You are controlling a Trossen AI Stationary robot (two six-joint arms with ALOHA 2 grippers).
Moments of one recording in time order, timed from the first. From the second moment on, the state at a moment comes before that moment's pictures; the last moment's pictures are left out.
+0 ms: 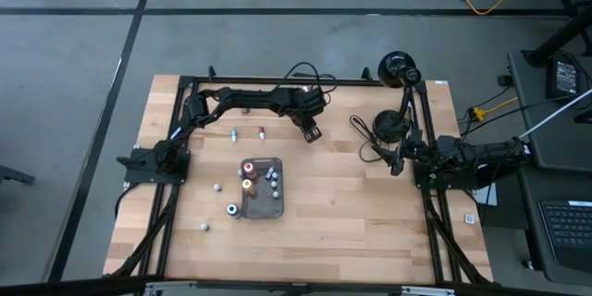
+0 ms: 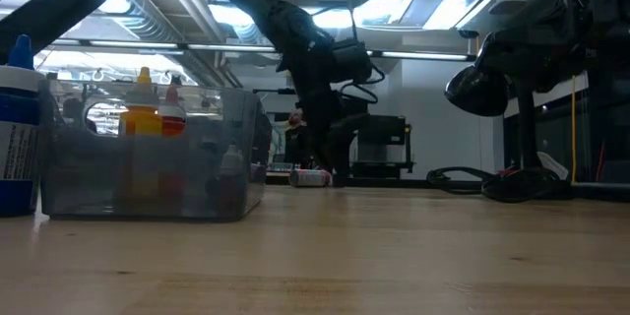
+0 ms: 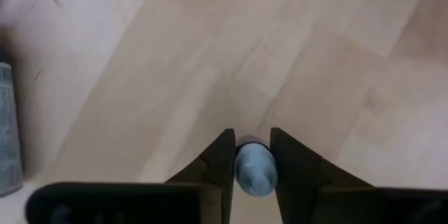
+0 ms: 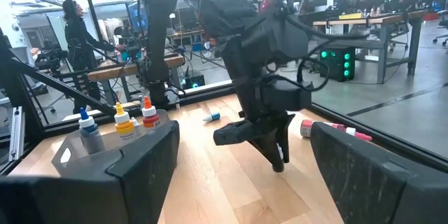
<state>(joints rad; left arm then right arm) 0.35 2.21 1.70 -0.63 -0.03 -0.17 0.14 0.01 0.01 0.08 0.45 0.12</state>
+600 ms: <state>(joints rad) 0.27 1.93 1.70 -0.80 -0.06 -0.15 0.14 0.01 0.01 0.08 0.45 0.12</state>
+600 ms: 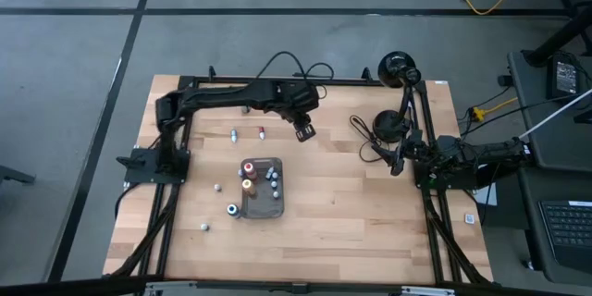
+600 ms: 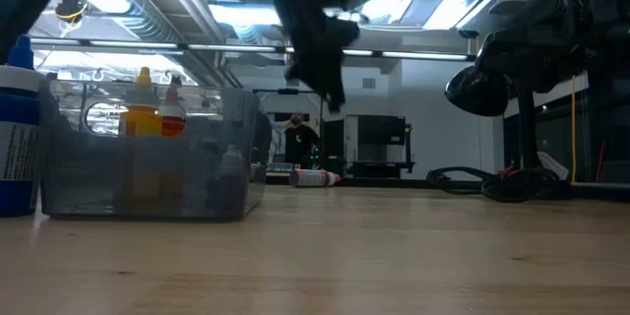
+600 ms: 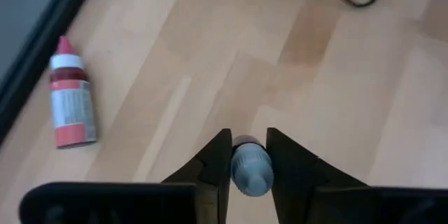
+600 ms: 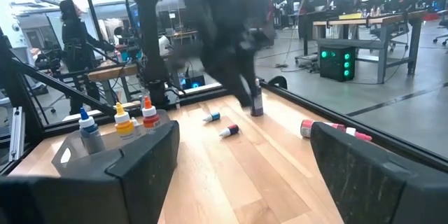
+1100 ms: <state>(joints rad) 0.10 1.59 1.60 -1.07 -0.06 -0.19 0.14 0.01 0.01 0.08 0.45 0.12</state>
